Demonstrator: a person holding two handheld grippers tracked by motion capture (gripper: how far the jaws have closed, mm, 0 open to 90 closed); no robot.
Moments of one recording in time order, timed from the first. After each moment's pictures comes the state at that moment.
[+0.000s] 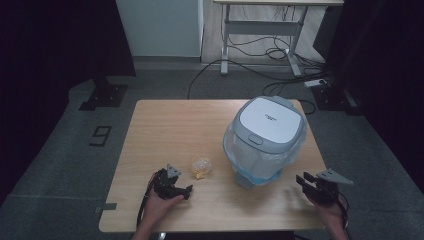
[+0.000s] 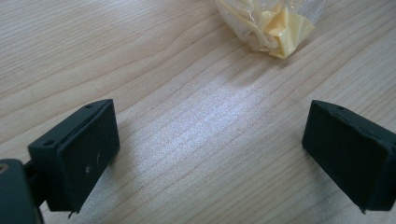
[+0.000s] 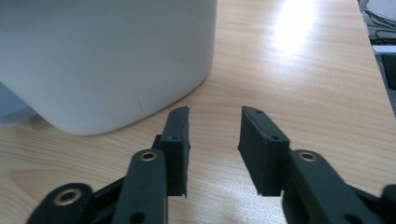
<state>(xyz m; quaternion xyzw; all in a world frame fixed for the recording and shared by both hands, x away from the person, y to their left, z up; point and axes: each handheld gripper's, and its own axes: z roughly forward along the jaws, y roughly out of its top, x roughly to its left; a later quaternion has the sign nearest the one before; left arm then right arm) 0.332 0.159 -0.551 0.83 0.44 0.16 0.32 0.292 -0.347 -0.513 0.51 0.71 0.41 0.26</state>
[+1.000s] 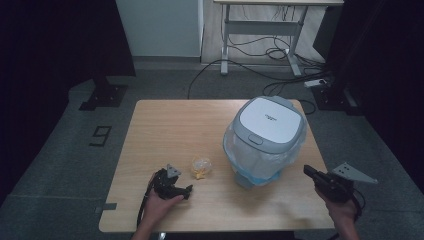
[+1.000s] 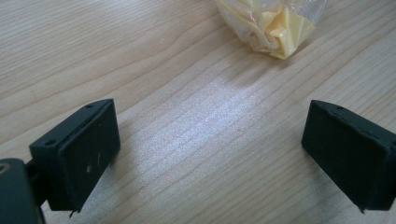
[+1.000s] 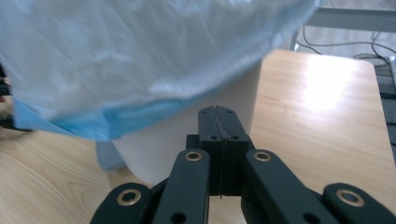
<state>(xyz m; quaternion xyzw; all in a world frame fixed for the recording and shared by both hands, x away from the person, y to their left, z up) 0.332 0.159 -0.551 0.82 0.44 0.16 0.32 0.273 -0.346 -0.442 0.44 0.70 0.50 0.25</state>
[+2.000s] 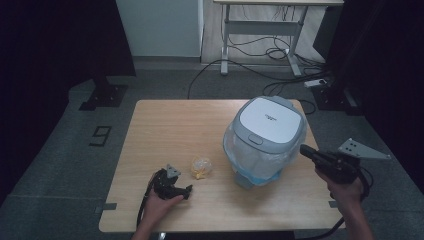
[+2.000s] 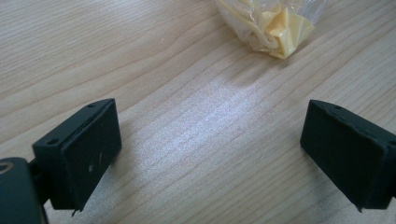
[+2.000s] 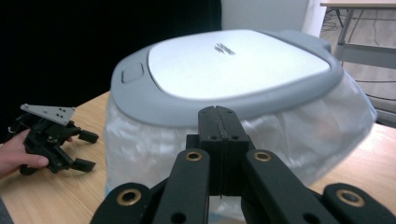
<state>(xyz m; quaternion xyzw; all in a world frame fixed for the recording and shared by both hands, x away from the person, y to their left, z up) 0.332 0.159 -0.551 0.82 0.44 0.16 0.32 0.285 -0.320 -0.353 0.38 0.71 0.55 0.23</state>
